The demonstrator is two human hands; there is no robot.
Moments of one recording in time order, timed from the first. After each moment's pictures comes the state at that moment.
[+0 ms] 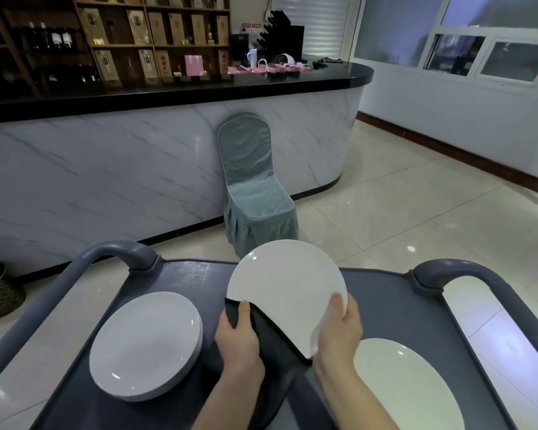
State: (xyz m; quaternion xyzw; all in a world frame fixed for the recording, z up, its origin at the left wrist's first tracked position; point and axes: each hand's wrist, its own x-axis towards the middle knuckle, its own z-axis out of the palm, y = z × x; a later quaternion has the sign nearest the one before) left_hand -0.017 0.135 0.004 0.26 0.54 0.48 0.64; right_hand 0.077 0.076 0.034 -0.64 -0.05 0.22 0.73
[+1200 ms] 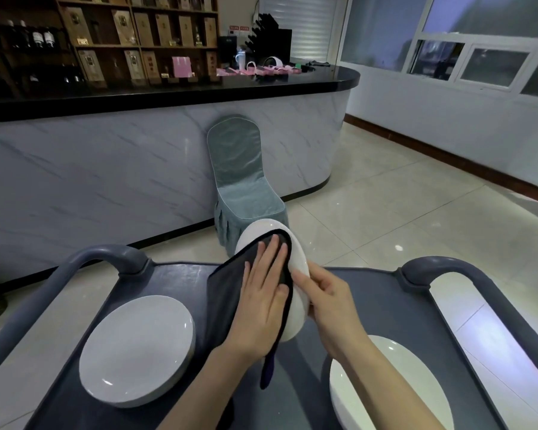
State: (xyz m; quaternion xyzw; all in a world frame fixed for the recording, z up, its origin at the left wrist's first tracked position) left_hand -0.006 0.157 0.032 0.84 0.23 0.40 0.29; right_hand 0.087 0.067 0.099 -0.54 -0.33 0.40 0.66
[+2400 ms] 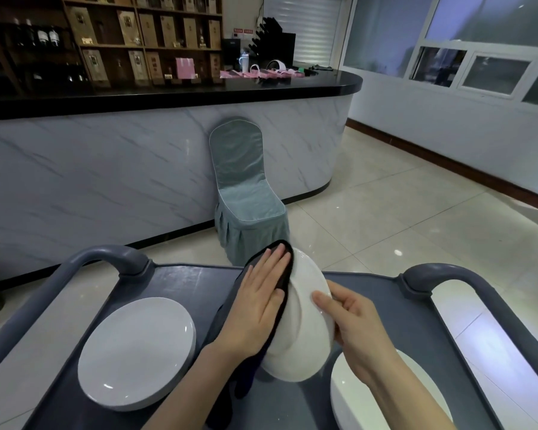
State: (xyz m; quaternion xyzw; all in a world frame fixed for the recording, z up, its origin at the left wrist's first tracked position) left_hand -0.017 0.178 0.026 0.86 0.19 0.36 0.31; right_hand 0.103 0.041 0.097 -0.56 -0.29 0.44 0.64
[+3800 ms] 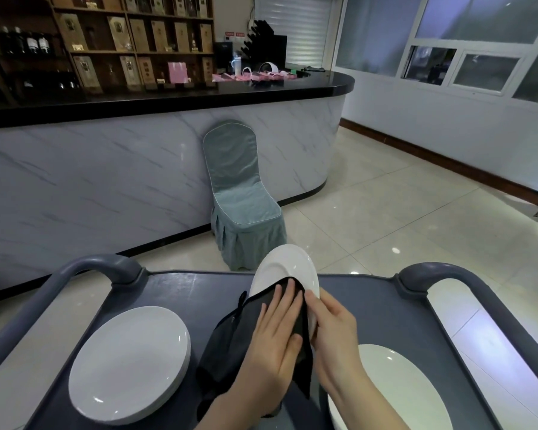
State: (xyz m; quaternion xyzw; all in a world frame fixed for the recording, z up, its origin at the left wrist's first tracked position) left_hand -0.012 0.121 0.006 0.86 0.19 0.32 0.34; right_hand 0.078 0.061 0.084 -0.55 -0.14 0.38 0.73
